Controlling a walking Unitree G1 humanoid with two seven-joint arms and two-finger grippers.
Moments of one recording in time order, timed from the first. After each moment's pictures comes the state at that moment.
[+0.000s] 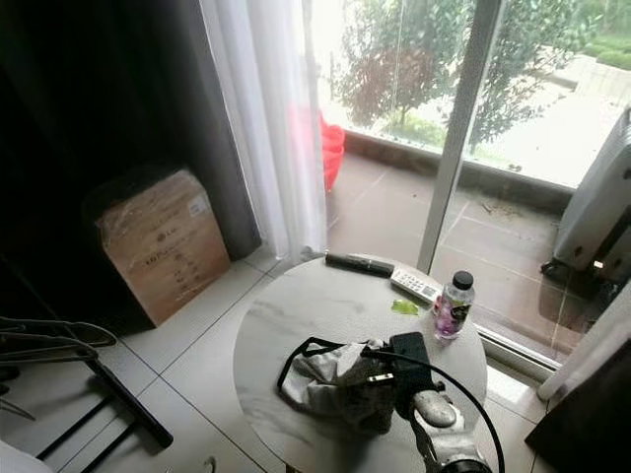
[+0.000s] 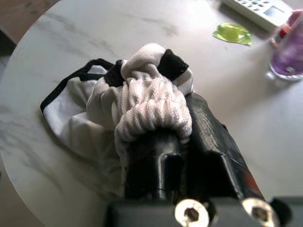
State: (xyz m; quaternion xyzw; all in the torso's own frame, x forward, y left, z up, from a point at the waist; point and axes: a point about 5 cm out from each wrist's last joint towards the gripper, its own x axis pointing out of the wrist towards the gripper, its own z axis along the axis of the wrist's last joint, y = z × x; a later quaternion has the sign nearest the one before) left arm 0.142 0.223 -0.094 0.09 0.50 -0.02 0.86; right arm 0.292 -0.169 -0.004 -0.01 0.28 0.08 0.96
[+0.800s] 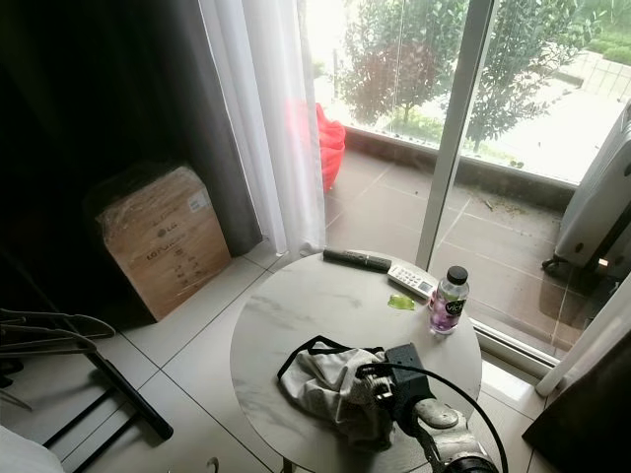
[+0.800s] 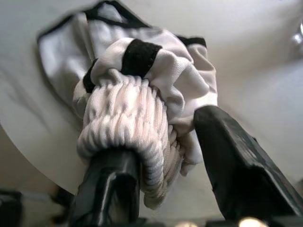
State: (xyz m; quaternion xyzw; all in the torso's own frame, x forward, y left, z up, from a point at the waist) left arm 0.142 0.222 -0.094 0.08 0.51 -0.03 0.86; right arm 0.280 -0.177 -0.018 -0.09 0.38 0.14 0.91
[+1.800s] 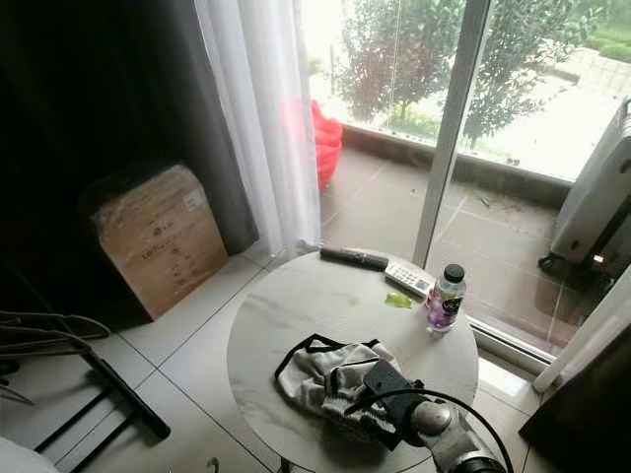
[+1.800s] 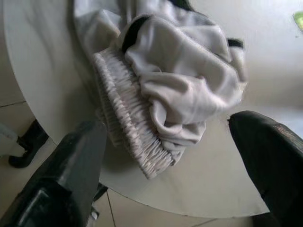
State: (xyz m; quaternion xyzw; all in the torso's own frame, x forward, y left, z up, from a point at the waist) left arm 0.142 0.222 -0.095 0.08 0.51 -0.03 0.86; right arm 0.280 -0.174 -0.012 -0.23 0.38 0.25 0.86
